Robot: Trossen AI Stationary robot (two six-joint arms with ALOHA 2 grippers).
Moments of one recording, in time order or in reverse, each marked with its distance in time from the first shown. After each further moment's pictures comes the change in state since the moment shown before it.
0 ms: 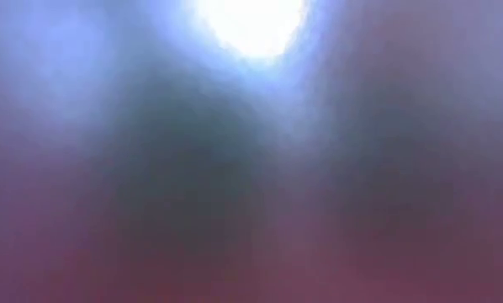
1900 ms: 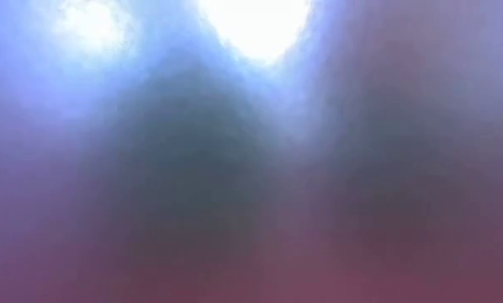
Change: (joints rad) left arm 0.400 0.578 0.275 -0.057 0.280 0.275; right arm 0.000 0.000 0.000 0.005 0.005 -0.016
